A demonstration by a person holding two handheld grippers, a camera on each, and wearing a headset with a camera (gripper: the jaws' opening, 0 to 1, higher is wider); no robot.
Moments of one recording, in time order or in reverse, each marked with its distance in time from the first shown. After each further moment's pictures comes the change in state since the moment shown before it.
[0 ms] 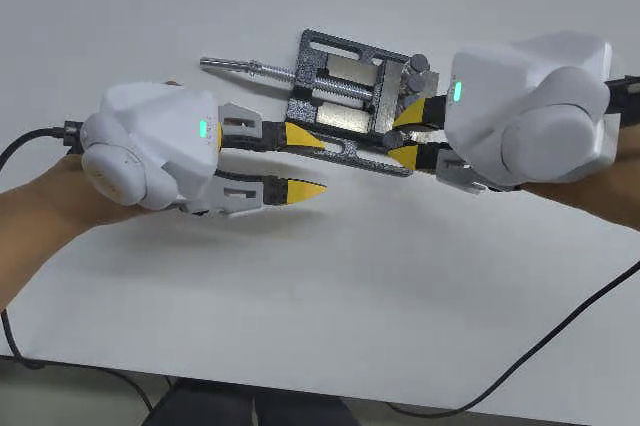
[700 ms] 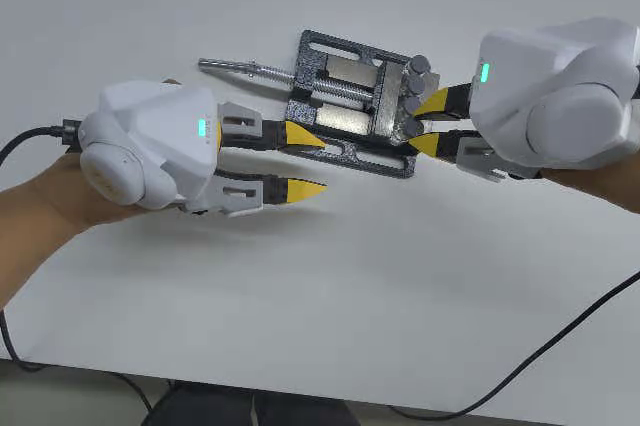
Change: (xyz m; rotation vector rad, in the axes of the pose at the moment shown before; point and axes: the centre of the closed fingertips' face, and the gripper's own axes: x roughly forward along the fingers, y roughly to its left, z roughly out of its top) left arm -0.001 0.002 -0.001 -0.001 0.000 -0.003; right arm -0.002 -0.015 -0.016 0.047 0.025 -0.025
